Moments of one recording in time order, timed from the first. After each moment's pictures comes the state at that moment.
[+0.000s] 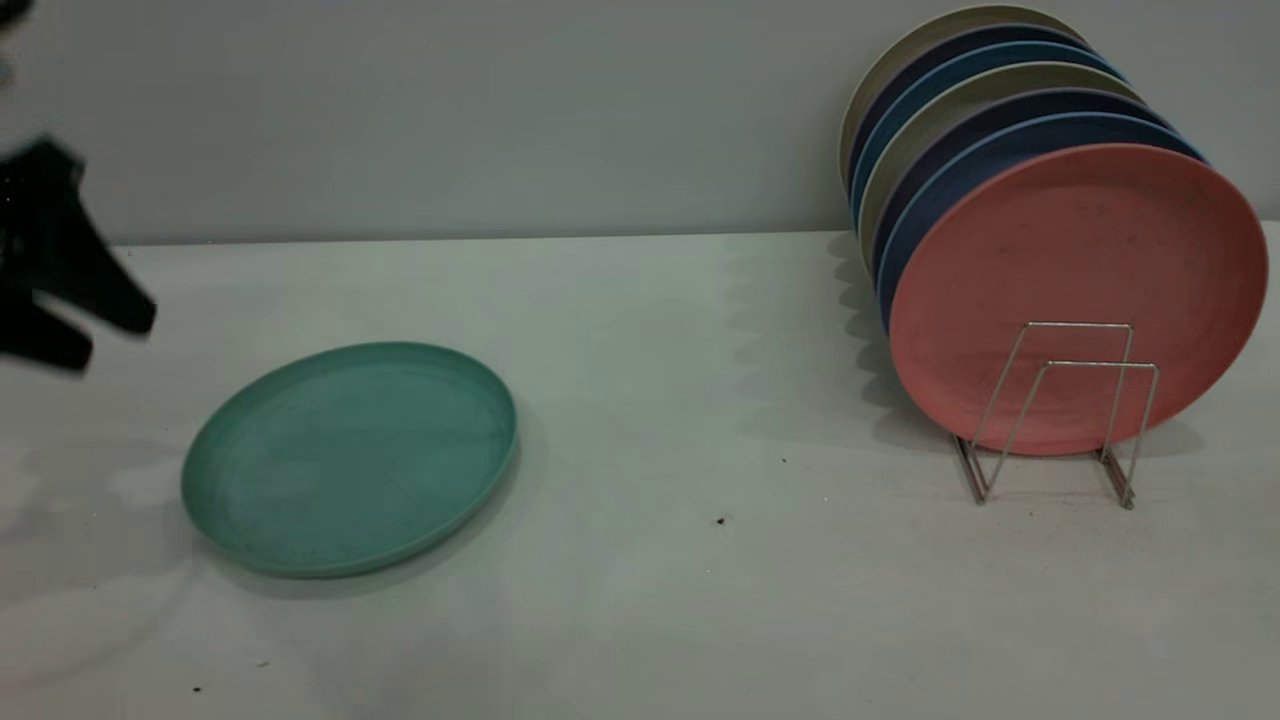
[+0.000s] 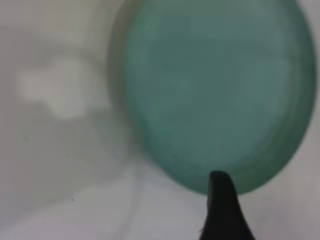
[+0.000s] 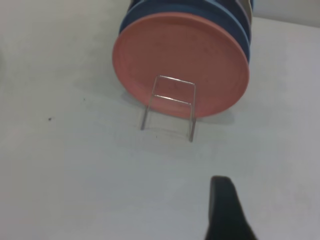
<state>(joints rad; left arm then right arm) 0.26 1.91 -1.03 -0.84 0.63 0.74 0.01 0.49 -0.55 0.17 0.74 -0.26</state>
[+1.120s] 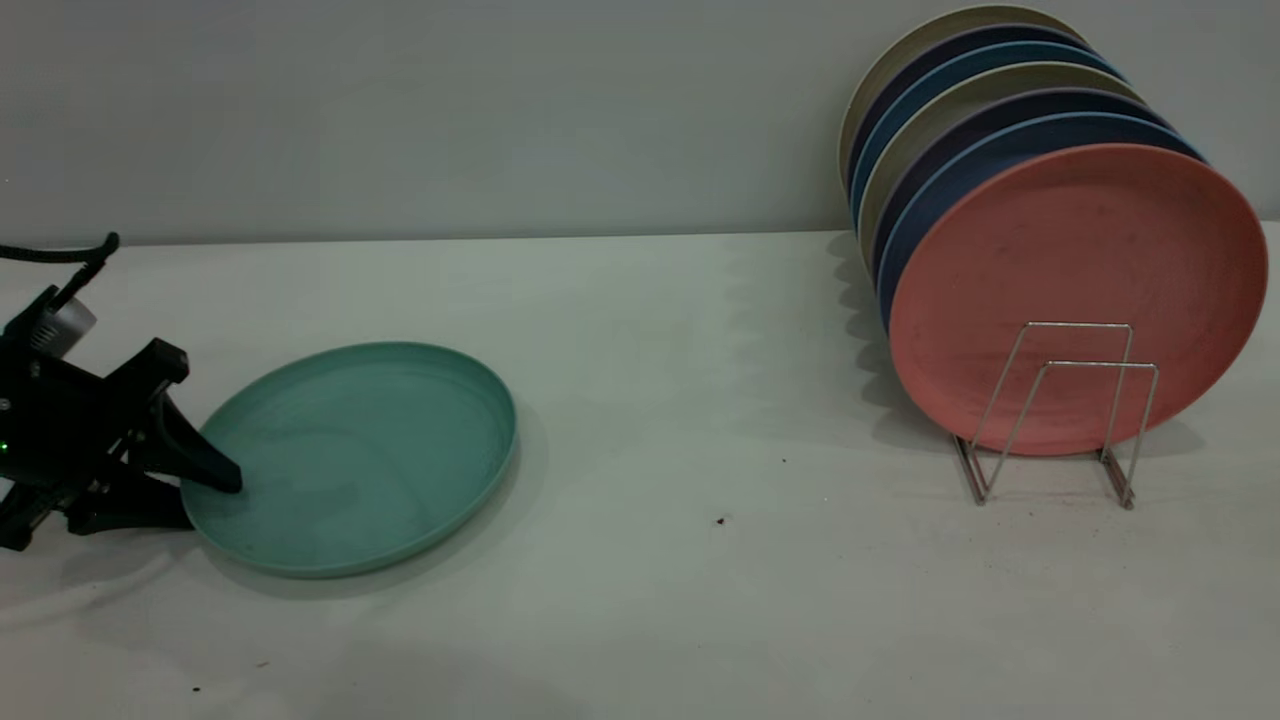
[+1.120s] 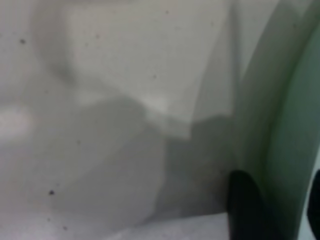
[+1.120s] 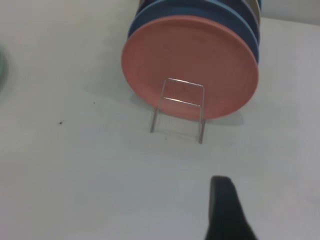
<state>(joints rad) 0.28 2.31 -1.05 -1.32 0.50 1.00 0.01 0.49 -0.55 0.20 0.74 -0.26</state>
